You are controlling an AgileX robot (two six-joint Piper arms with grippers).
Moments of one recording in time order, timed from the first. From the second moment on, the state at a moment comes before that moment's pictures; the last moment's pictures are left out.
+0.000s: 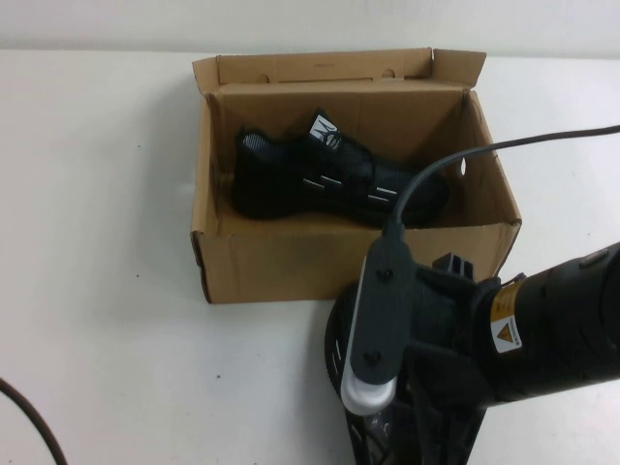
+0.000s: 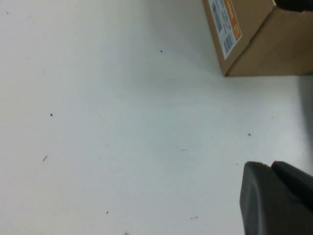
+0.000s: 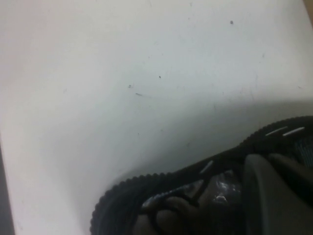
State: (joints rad) right arm 0.87 1.28 -1.02 0.22 0.82 -0.60; left arm -0.18 0.47 -0.66 -0.11 0.98 -0.05
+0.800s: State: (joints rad) right arm 0.87 1.28 -1.02 0.23 0.84 -0.60; left arm -0.18 0.47 -0.66 -0.12 0.96 -0.01
